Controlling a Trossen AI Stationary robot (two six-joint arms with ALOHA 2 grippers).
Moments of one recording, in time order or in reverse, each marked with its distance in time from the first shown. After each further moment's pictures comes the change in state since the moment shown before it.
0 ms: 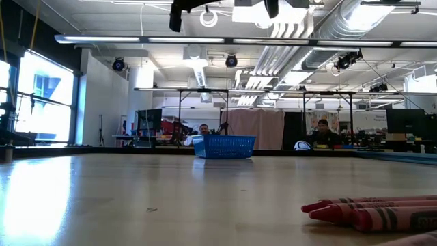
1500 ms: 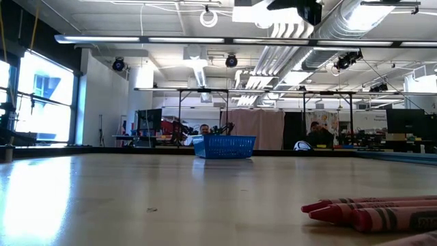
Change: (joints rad) left arm -0.684 -0.115 0.001 -1.044 0.464 -1.162; right arm 0.025 -0.176 -0.001 -0.555 -0.118 0.037
